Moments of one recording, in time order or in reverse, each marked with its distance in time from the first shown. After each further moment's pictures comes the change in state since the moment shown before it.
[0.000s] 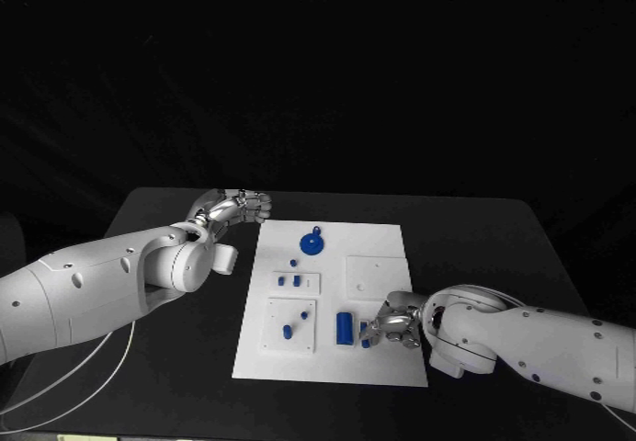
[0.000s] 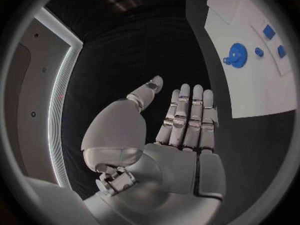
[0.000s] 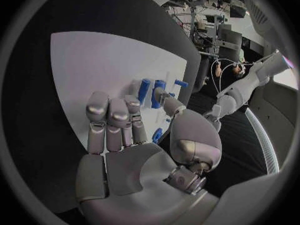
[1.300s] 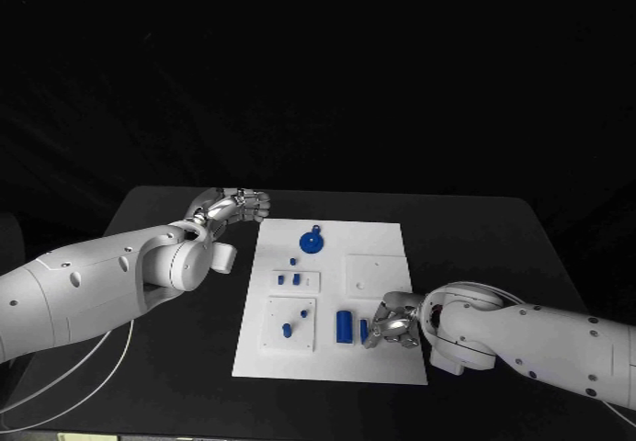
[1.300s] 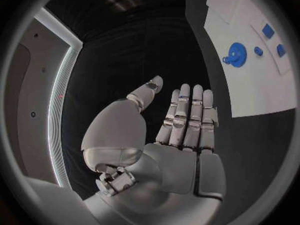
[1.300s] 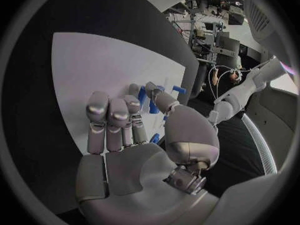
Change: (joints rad) left arm 0.000 -0.002 0.000 0.000 -0.001 0.000 -0.002; left_hand 0.000 0.000 0.000 0.000 0.000 -0.003 -0.003 0.000 -0.001 0.000 0.000 0.000 -0.001 0.000 0.000 0.000 0.002 0.008 0.000 0.000 -0.004 0.003; right arm 0.000 0.009 0.000 -0.017 -0.030 0.063 0.039; right_hand 0.160 0.070 -0.031 -0.064 0.000 -0.005 0.001 0.000 0.003 0.000 0.000 -0.003 0.001 0.000 0.003 -0.004 0.002 0.000 -0.004 -0.007 0.000 0.000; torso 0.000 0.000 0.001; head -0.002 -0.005
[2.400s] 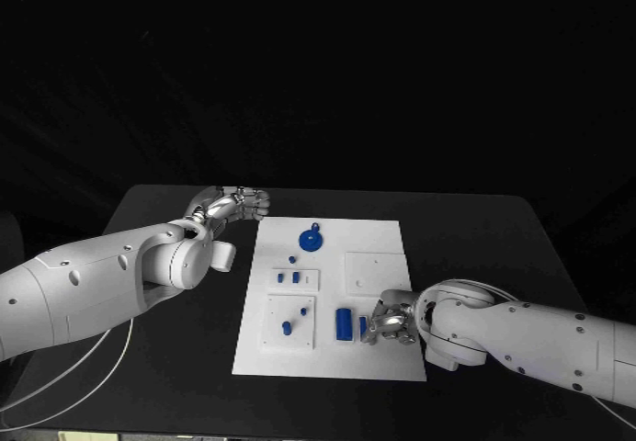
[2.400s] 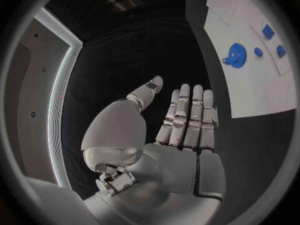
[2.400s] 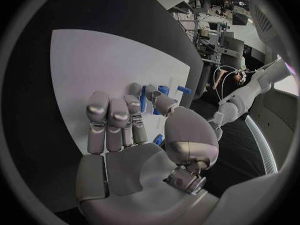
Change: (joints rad) left arm 0.000 0.000 0.000 0.000 -0.001 0.000 -0.001; left_hand 0.000 0.000 0.000 0.000 0.000 0.000 0.000 0.004 -0.001 0.000 0.000 0.000 0.000 0.000 0.000 -0.004 0.002 -0.006 0.000 0.000 0.000 0.002; right arm -0.006 0.032 0.001 -0.032 -0.017 -0.004 -0.035; right_hand -0.009 0.041 0.032 0.001 0.000 0.005 -0.004 0.009 0.005 0.000 0.000 0.000 0.001 0.000 0.001 0.000 0.003 0.001 0.000 0.003 0.000 0.000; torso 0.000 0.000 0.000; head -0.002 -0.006
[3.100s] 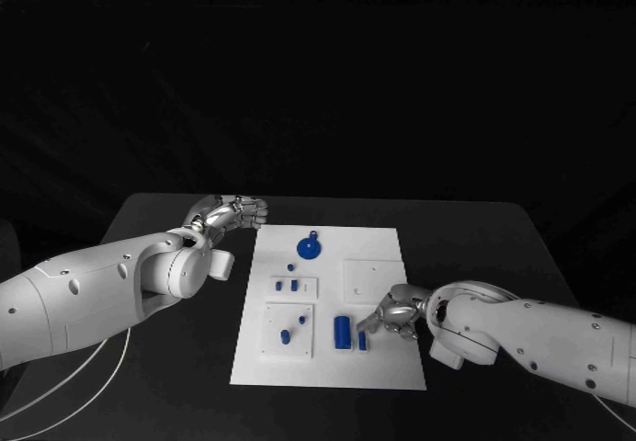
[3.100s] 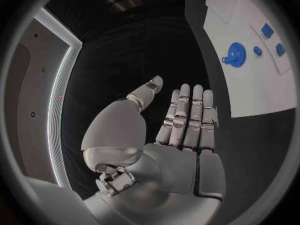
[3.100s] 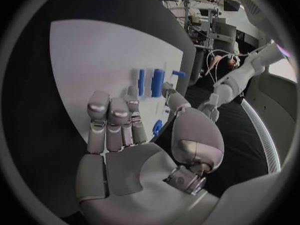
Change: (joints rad) left arm 0.000 0.004 -0.009 -0.013 0.006 0.009 0.003; left_hand 0.000 0.000 -0.002 0.002 0.000 0.000 0.000 0.000 -0.001 0.000 0.000 0.000 -0.001 0.000 0.000 0.000 0.003 -0.002 0.000 0.000 0.000 0.002; right arm 0.005 -0.041 0.030 -0.036 0.134 -0.067 0.115; right_hand -0.140 -0.143 -0.176 0.002 -0.003 -0.070 0.016 -0.044 -0.013 -0.036 0.021 -0.004 0.014 -0.009 0.008 -0.015 -0.005 0.006 -0.022 -0.010 -0.019 0.000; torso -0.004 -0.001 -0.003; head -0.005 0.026
